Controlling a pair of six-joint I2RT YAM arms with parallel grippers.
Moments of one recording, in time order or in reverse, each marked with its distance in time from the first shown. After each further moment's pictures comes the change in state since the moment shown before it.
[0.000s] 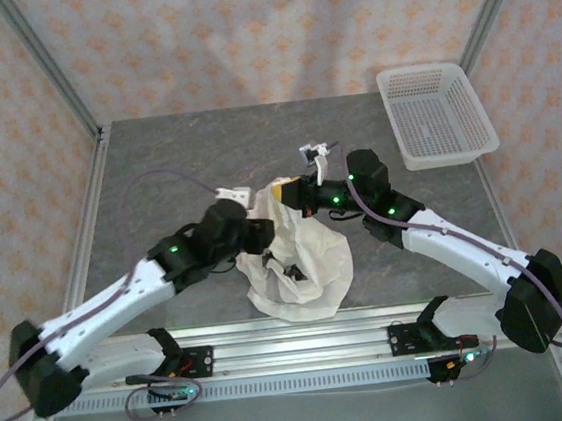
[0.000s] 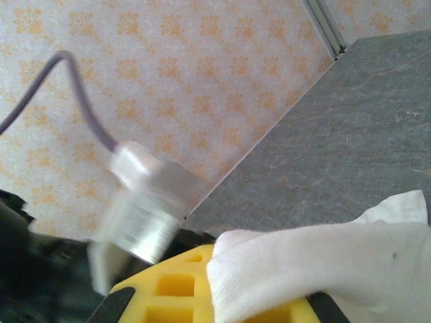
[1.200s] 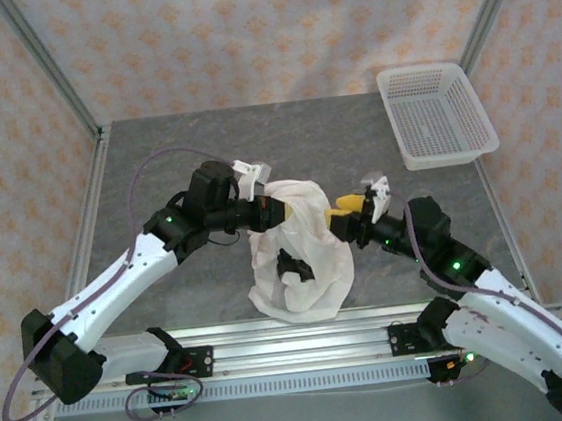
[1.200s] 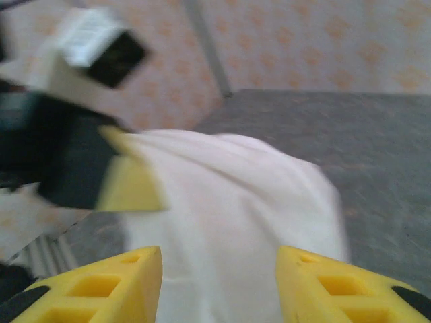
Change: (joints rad) left arm 0.180 0.085 0.176 0.057 0.650 0.051; right arm 0.023 -0.555 -0.279 -0.288 0.348 -0.289
